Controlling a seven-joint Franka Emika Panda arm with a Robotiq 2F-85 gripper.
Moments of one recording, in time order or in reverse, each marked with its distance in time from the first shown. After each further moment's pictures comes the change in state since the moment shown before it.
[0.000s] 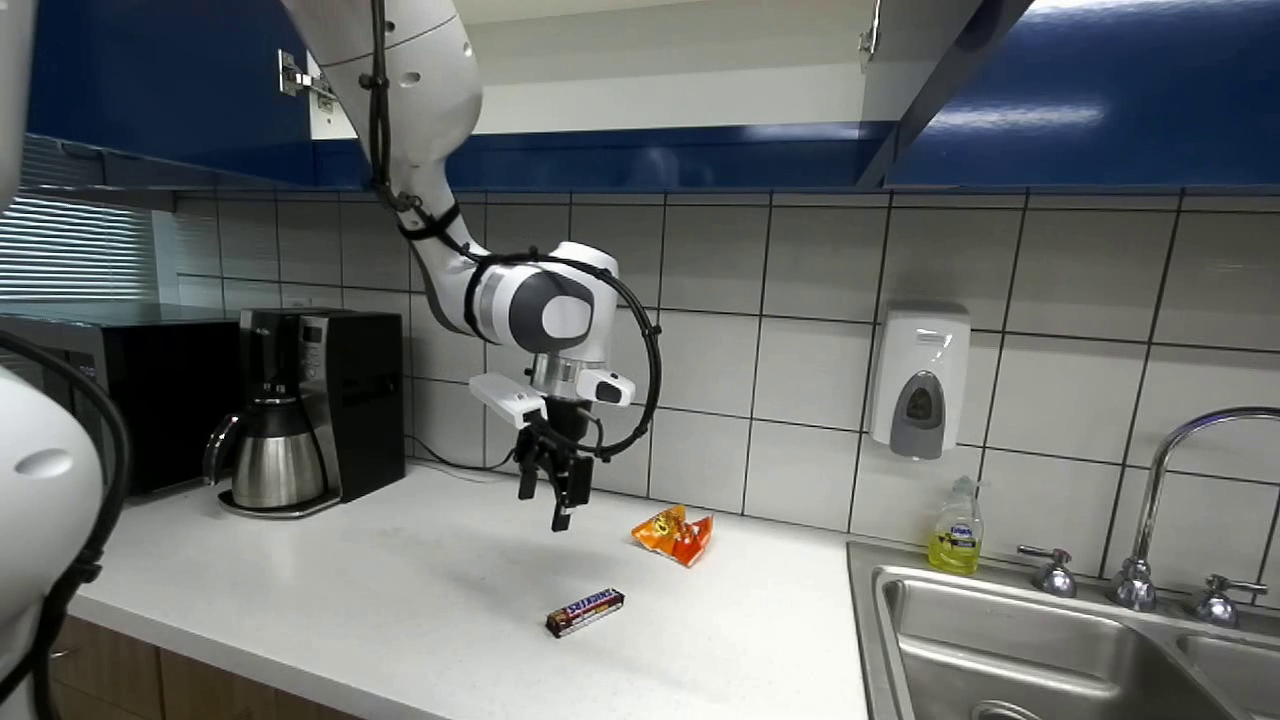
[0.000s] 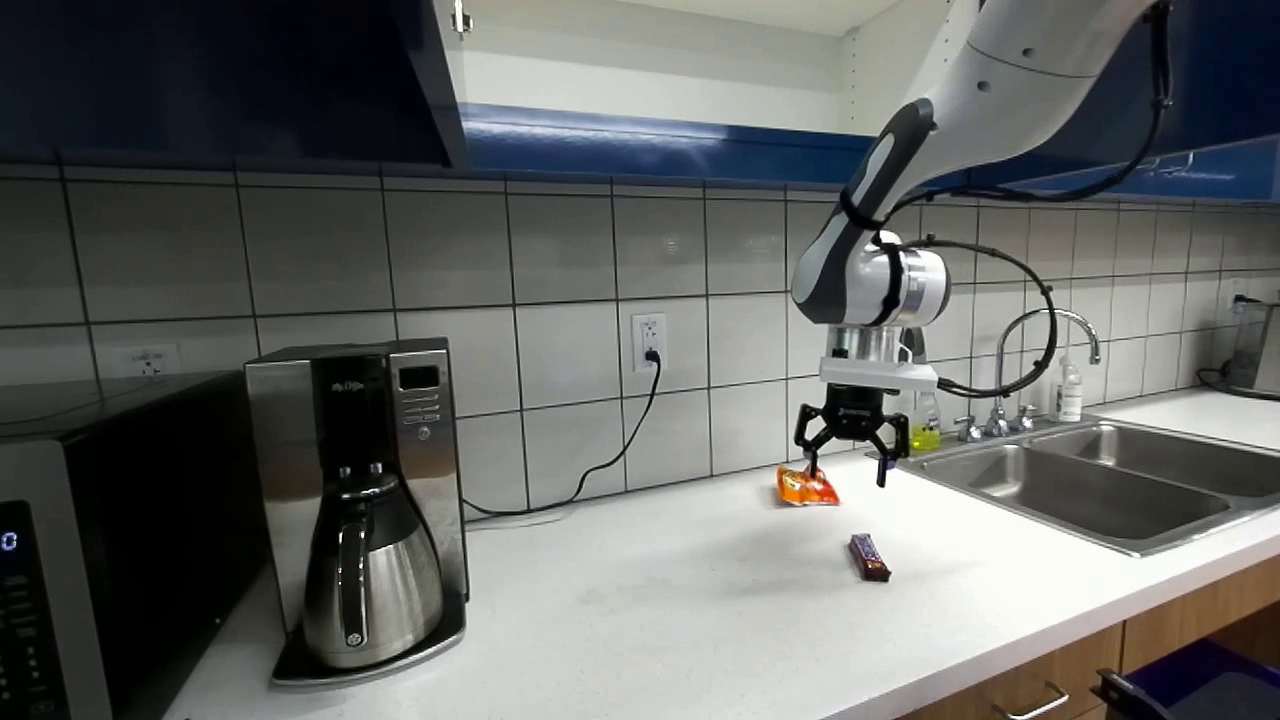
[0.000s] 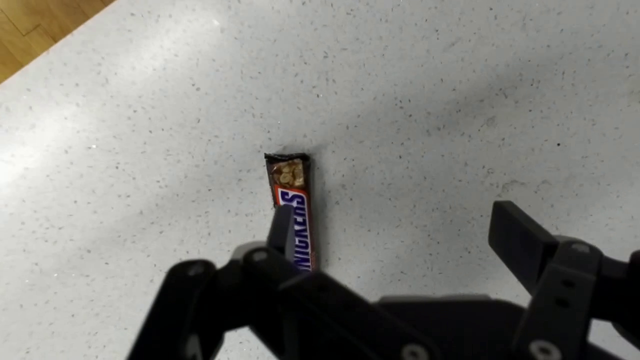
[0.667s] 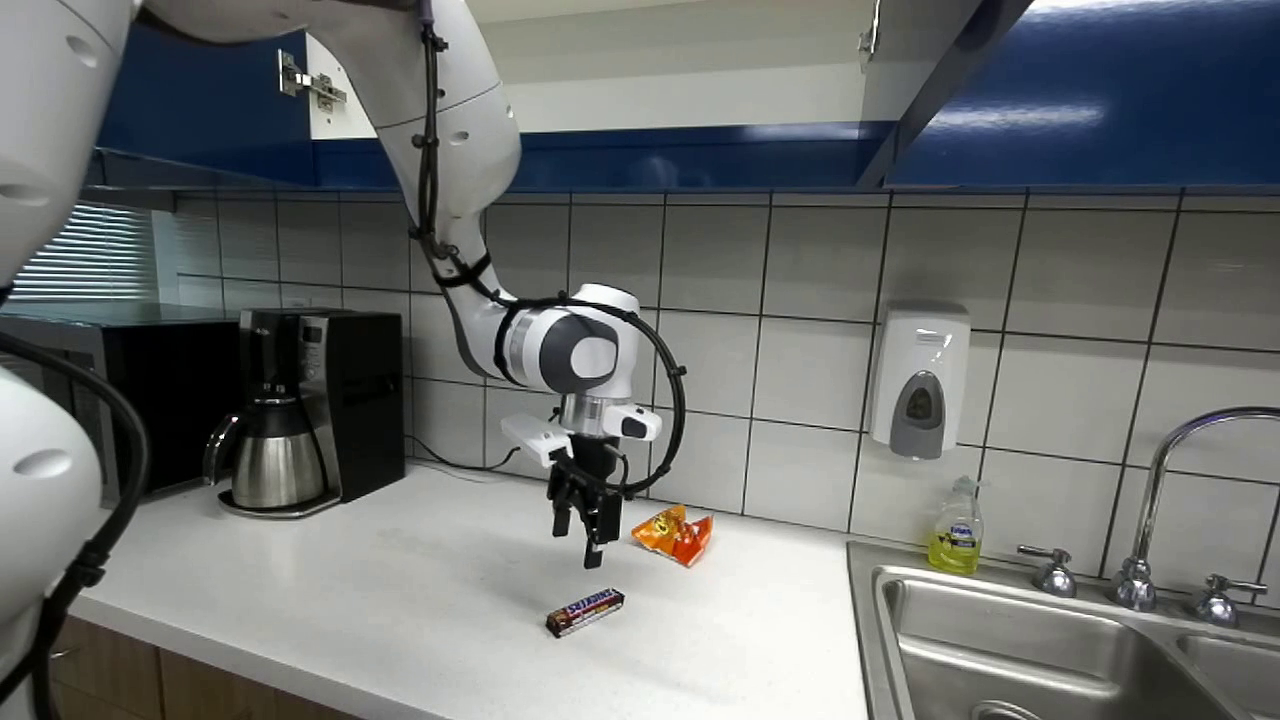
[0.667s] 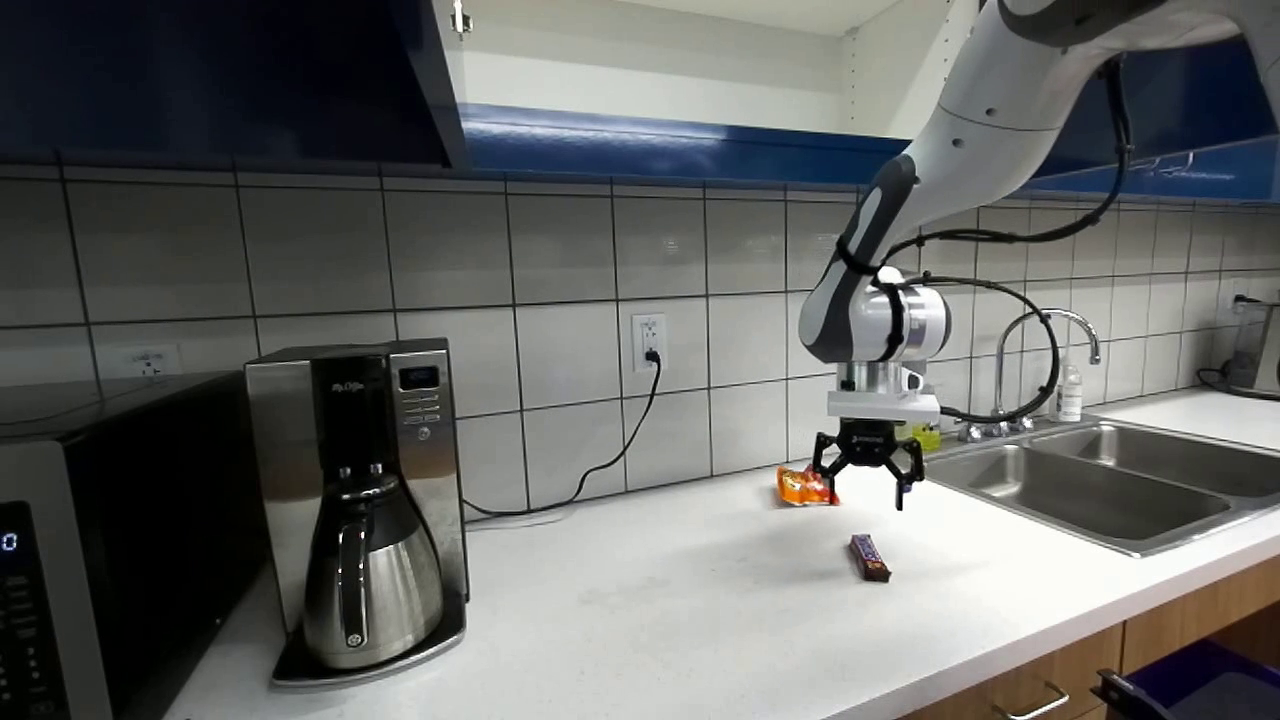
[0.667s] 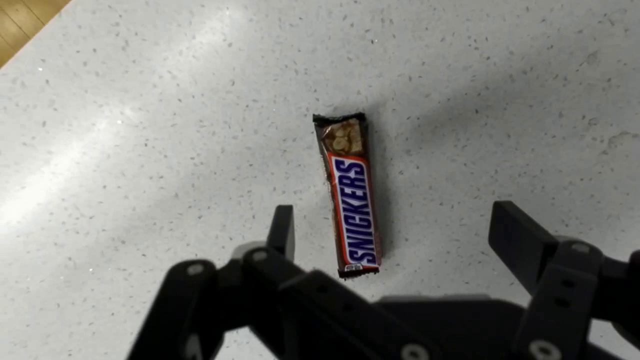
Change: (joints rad) arm -0.003 0.144 -0.050 0.063 -0.053 0.067 0.072
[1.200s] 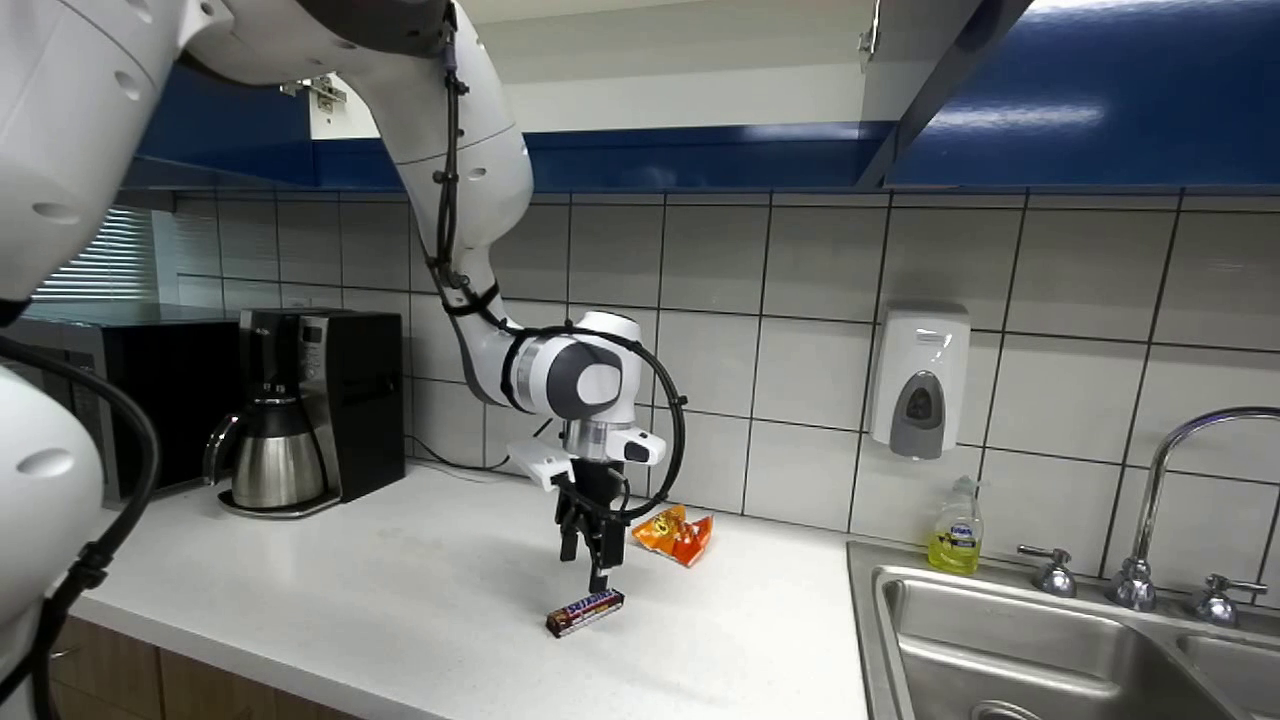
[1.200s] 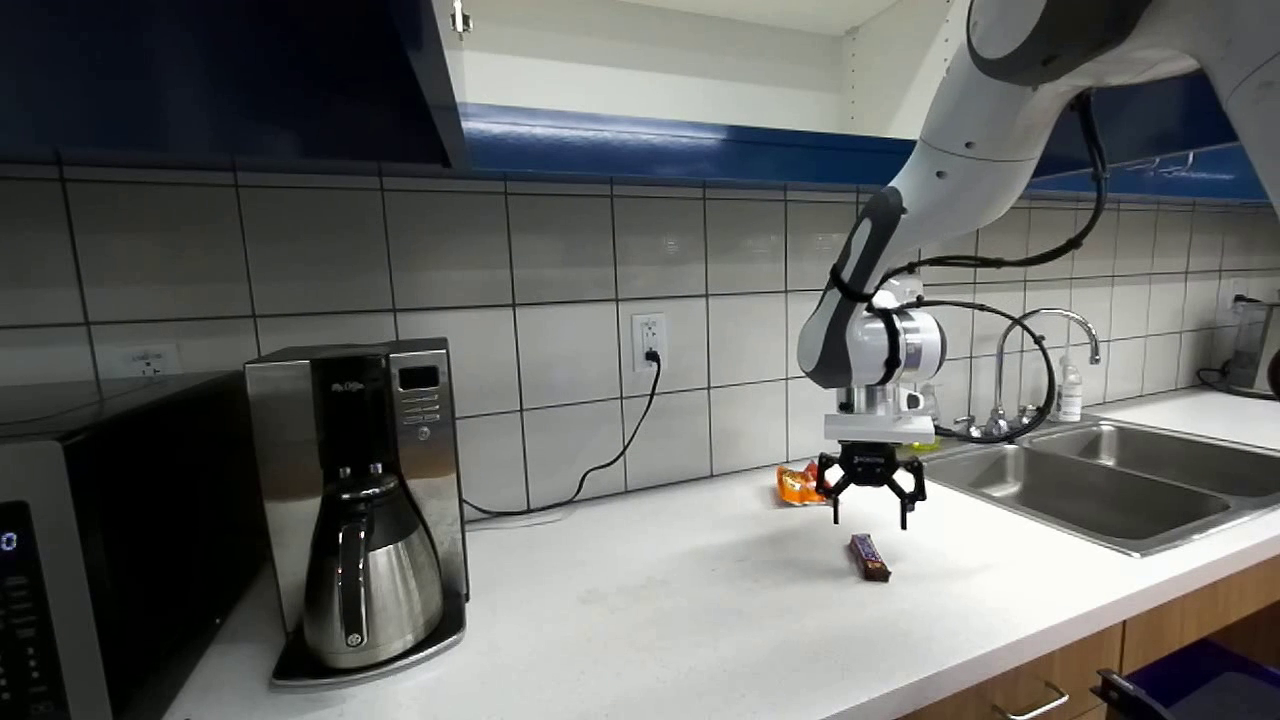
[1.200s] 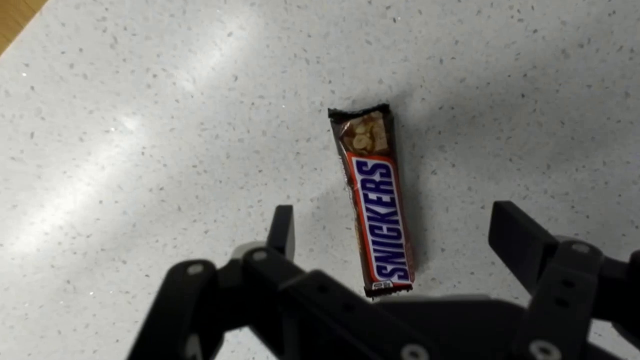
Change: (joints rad) arm 0.006 0.092 -0.012 0.036 -0.018 0.032 0.062
